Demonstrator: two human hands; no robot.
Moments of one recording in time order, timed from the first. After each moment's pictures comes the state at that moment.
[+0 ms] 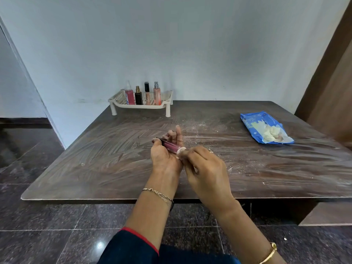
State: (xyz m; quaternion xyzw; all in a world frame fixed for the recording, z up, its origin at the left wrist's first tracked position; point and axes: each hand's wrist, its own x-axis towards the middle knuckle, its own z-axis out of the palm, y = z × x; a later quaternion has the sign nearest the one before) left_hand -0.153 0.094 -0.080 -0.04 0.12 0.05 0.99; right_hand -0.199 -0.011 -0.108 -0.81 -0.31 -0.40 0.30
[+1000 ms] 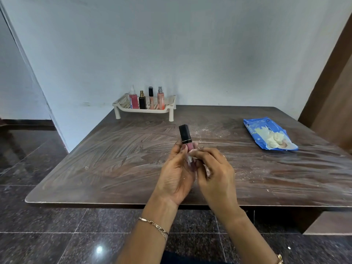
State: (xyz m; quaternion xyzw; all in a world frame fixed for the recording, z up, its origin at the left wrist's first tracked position) left_hand -0.190 0.091 -0.104 0.20 -0.03 -0.06 0.98; right_hand -0.193 -0.018 -0.114 -0.80 -0.25 -0.38 0.40
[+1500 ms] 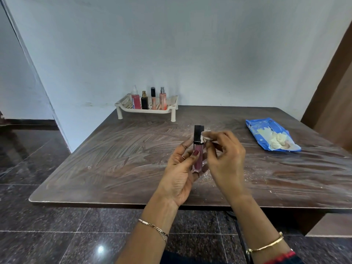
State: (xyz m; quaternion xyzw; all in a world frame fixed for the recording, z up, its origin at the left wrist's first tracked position) left_hand -0.199 0.088 -0.094 0.40 -0.06 -0.02 0.92; right_hand -0.164 -0.021 -0.086 -0.77 -0.20 -0.41 0.45
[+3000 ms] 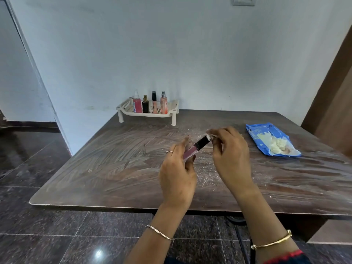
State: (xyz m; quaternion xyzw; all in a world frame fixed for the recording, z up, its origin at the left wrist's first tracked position) left_hand -0.202 0.078 -0.093 0.82 0.04 0.37 0.43; right_hand -0.157 -0.031 -0.064 -0.84 -0.17 -0.39 0.34
